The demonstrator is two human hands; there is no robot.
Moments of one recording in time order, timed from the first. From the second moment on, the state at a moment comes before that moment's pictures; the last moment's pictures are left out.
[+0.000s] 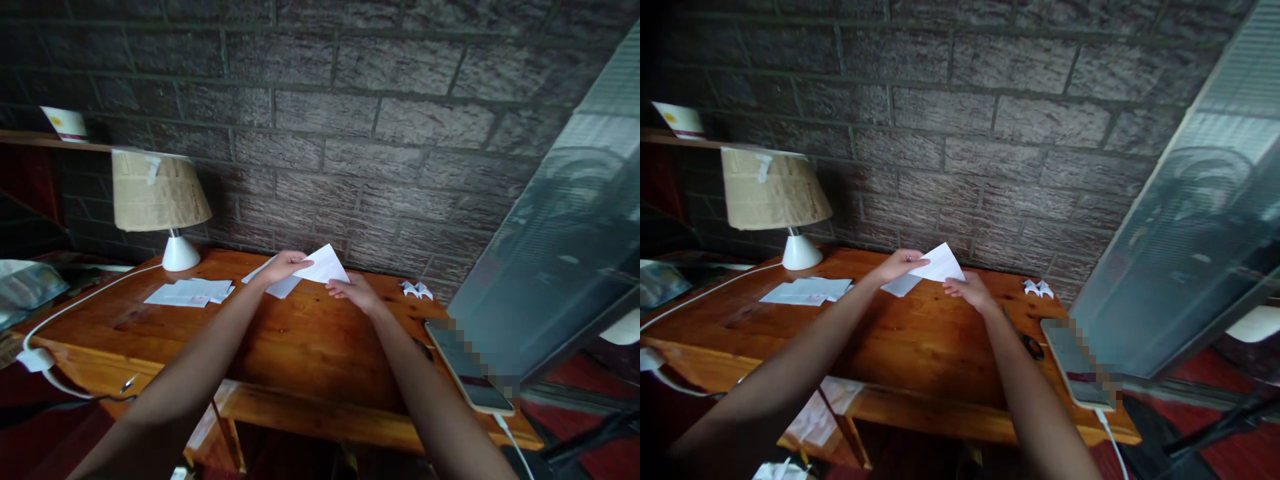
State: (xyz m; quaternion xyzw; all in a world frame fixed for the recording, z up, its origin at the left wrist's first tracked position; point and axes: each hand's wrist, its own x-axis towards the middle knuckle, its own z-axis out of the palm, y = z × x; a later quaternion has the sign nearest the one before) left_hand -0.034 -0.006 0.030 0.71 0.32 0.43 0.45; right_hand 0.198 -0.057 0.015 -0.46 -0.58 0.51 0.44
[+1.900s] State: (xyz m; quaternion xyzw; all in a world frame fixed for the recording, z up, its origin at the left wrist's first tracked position) left_hand 0.018 -0.038 -0.001 0.65 0.28 0.45 0.55; right_hand 0.202 -0.079 0.013 -0.40 -0.60 0.51 0.47
